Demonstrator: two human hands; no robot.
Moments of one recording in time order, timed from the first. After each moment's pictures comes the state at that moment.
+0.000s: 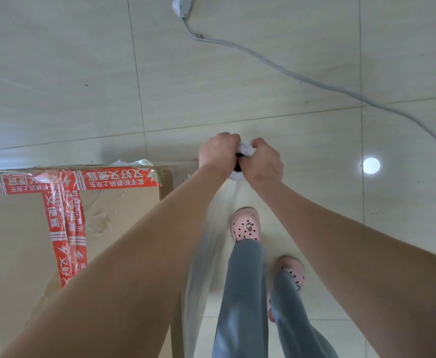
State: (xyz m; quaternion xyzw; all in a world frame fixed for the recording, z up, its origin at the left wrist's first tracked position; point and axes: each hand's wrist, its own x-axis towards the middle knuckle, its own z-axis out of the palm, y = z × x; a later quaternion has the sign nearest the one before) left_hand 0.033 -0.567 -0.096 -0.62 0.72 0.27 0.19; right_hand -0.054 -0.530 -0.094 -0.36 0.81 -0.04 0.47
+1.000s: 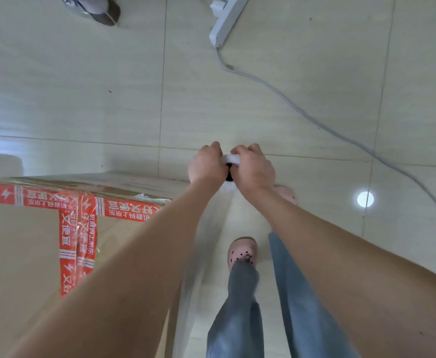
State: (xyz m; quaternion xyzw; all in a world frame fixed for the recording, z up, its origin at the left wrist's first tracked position) left_hand 0.090 -0.637 -0.086 -0.77 0.54 0.32 0.11; right_hand -0.010 -0.625 -0.084 -0.57 0.71 0.02 0.41
